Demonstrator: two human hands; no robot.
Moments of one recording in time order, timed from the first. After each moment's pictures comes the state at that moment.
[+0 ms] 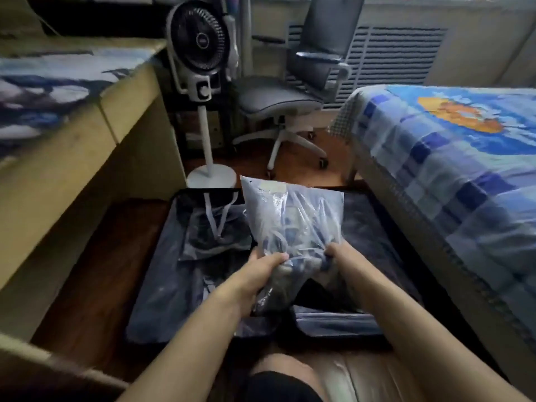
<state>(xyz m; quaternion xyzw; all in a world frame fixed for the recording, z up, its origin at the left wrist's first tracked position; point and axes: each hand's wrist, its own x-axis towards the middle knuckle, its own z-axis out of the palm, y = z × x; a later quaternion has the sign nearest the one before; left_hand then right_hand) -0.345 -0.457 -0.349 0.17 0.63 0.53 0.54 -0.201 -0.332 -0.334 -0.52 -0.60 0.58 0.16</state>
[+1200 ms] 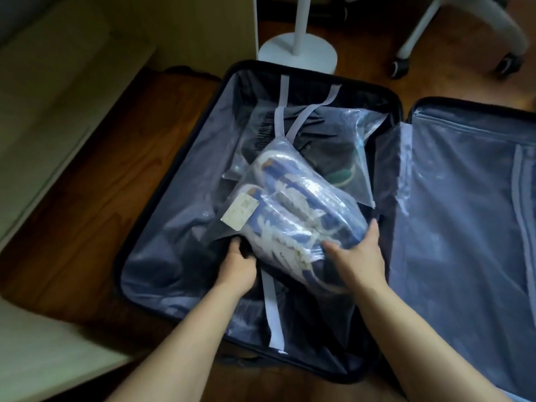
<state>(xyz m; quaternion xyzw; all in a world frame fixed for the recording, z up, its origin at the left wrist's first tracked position) -0.535 -0.466 -0.718 -0.04 0.86 0.37 0.36 -0.414 -0.284 -0.673 -0.55 -0.71 0.44 0.05</state>
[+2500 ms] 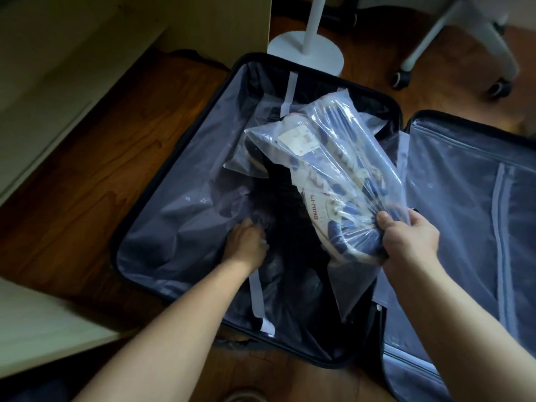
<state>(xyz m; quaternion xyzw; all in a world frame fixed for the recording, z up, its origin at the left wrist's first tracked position) -0.545 -0.445 -0.735 0.22 0.92 0.25 0.21 -0.408 -0.238 -0.621 -0.60 -0.55 0.53 0.24</state>
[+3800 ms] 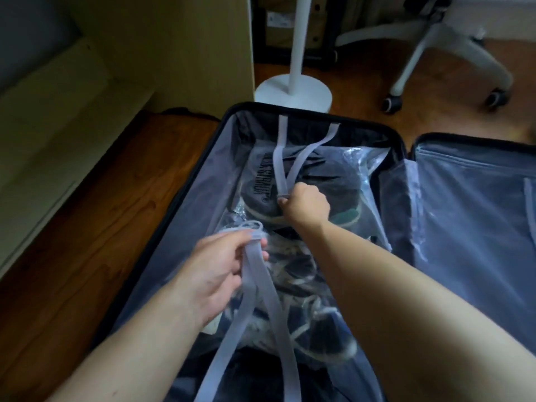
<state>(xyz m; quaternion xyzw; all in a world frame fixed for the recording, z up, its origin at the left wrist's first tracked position) -0.607 -0.438 -0.584 -0.12 0.65 0.64 0.40 -0.628 -0.243 -0.666 -0.41 -0.87 0.25 -0.02</state>
